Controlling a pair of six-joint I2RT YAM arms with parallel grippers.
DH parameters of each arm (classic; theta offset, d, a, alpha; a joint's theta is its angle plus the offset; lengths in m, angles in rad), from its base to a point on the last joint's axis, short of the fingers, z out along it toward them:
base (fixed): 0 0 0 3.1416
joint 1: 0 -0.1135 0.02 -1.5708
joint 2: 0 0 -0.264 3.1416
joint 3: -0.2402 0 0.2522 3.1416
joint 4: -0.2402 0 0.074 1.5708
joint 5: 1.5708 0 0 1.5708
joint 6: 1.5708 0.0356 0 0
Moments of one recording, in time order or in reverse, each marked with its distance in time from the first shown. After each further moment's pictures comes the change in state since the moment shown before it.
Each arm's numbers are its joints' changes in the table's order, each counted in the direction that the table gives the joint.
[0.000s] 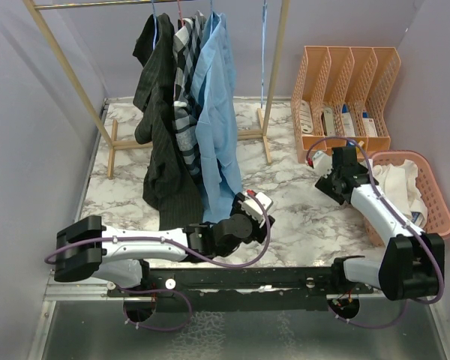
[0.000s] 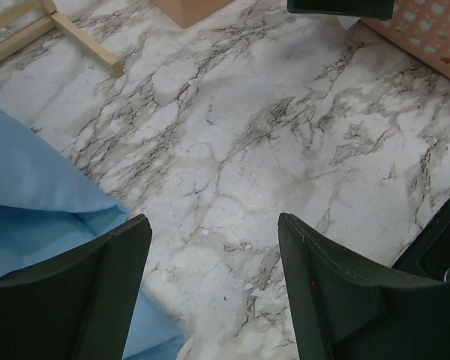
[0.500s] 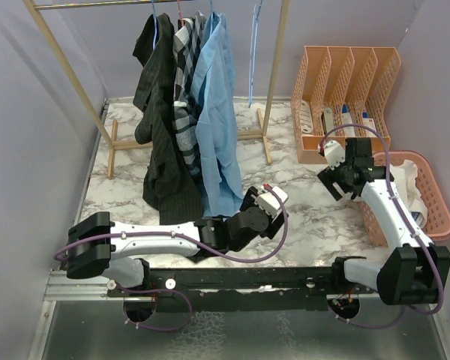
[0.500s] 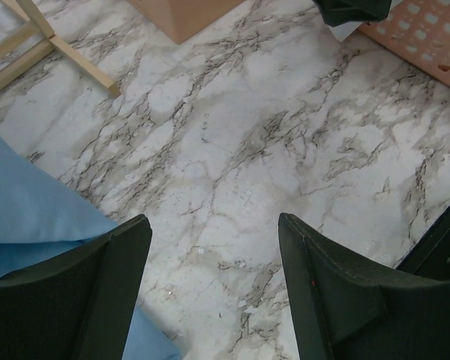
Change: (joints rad) left arm 0.000 -0.087 -0.187 -0.137 0.000 0.024; right arm 0.071 0.039 -0.142 -0.254 -0.239 0.244
